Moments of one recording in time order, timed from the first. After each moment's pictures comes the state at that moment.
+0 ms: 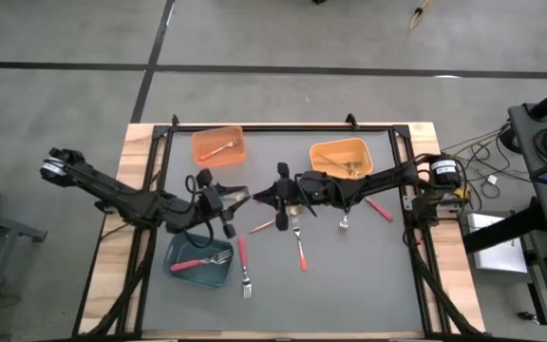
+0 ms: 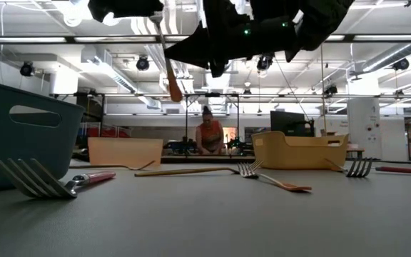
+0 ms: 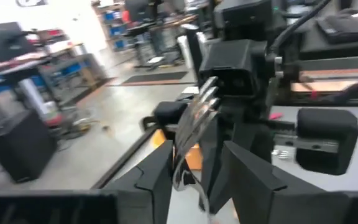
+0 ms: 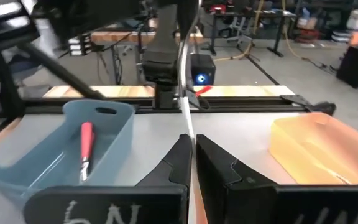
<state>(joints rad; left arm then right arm) -0.38 1.13 0.71 0.25 -0.87 0.07 -0.04 1.78 1.01 0.66 -0.01 -0.02</state>
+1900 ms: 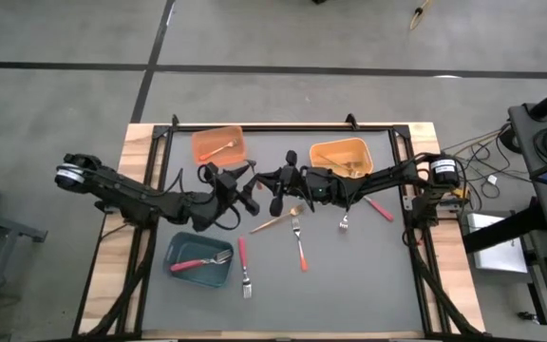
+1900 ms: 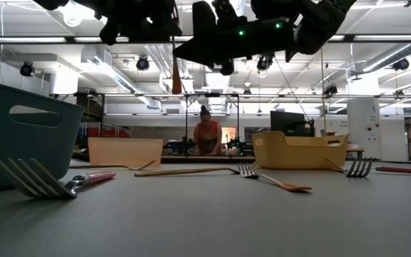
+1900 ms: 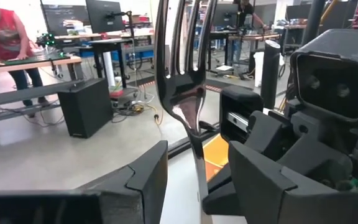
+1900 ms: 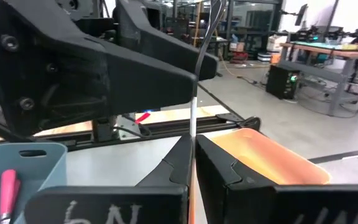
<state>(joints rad) -0.24 1.37 0.74 0.54 -1.08 -0.09 -0.05 1.78 1.00 0.80 0.23 -0.03</state>
